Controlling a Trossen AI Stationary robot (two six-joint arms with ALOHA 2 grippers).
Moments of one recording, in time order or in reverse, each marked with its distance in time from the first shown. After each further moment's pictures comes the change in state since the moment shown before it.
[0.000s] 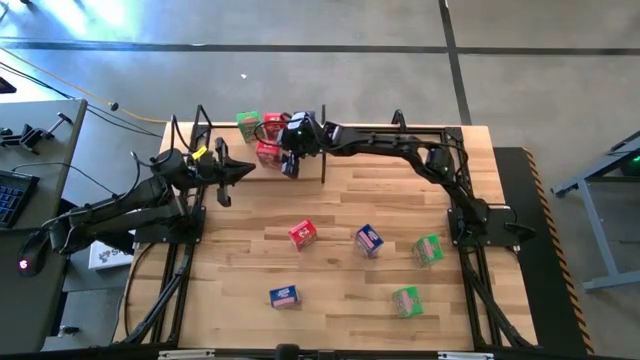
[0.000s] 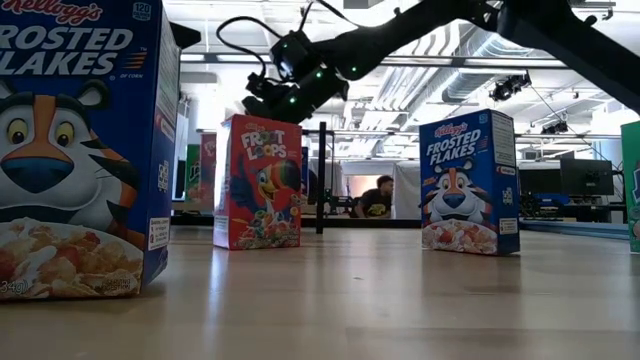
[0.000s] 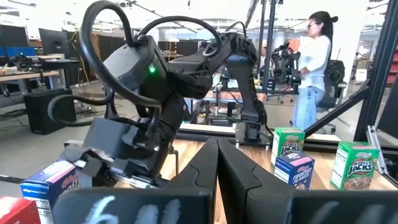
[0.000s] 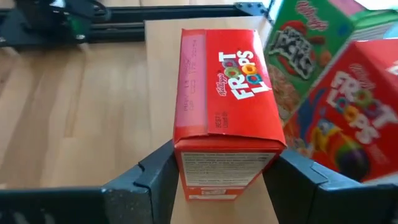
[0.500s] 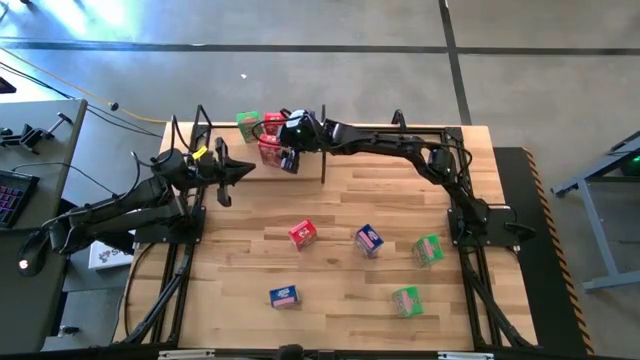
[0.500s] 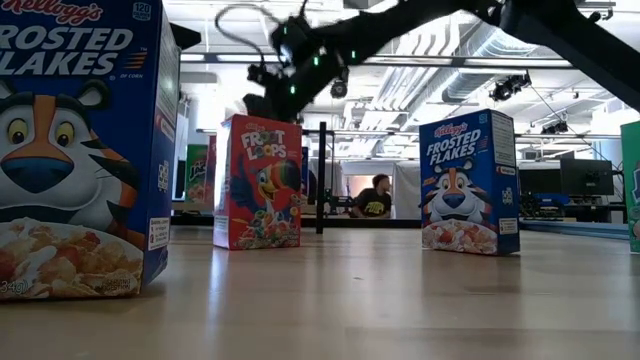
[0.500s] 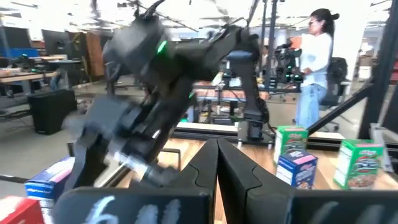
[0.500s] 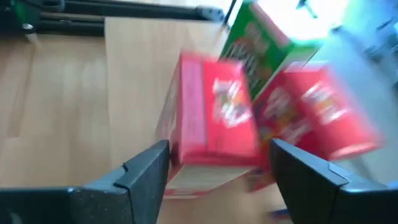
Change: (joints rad) left arm 0.000 0.000 0.000 -0.005 -0.010 0.014; right arm 0.024 -0.027 0.061 -0.076 0.187 -0.088
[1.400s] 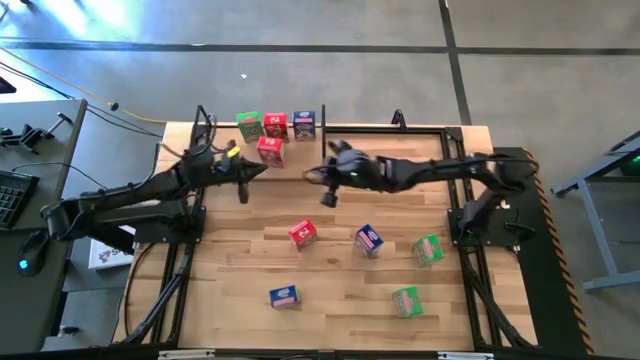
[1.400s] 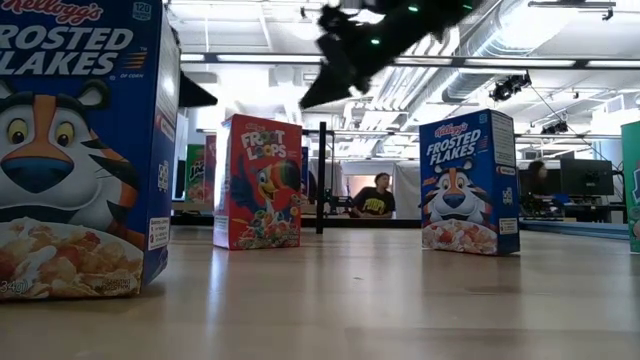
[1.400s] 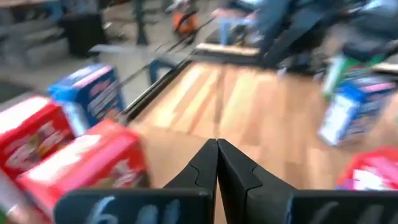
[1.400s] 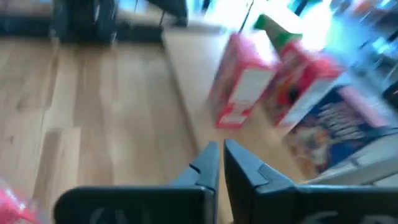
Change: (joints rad) left arm -0.005 0.266 0.030 -0.103 -0.162 0.067; right arm 0.186 -0.597 -0.855 0.386 0.173 0.137
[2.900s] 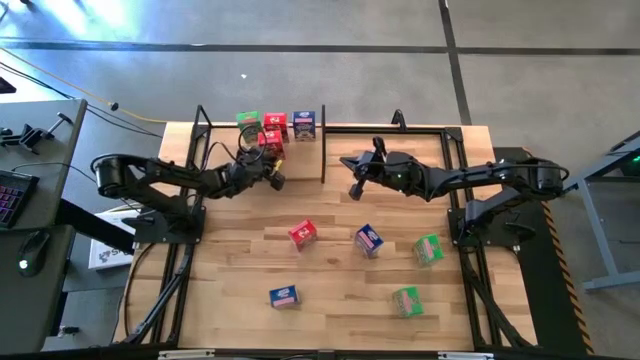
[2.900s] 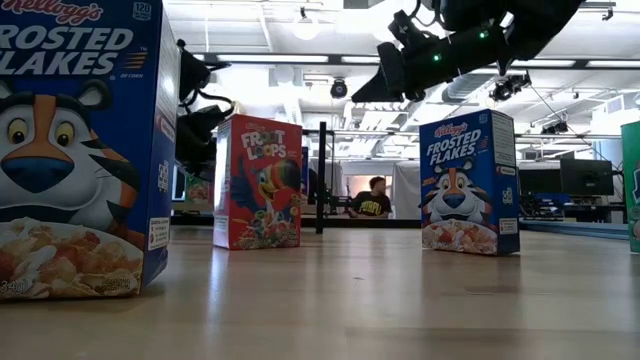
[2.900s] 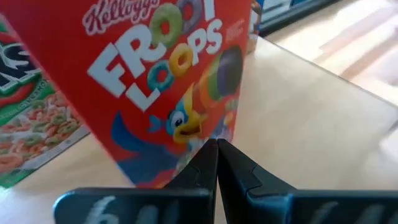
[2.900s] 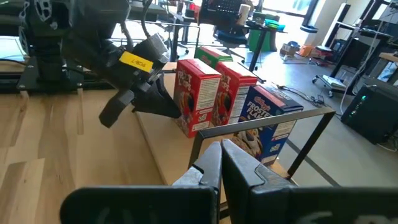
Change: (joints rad) left arm -0.105 0.703 0.046 0.363 -0.630 -0.296; right arm -0.062 -0.274 -0.466 0.464 0.035 -0.004
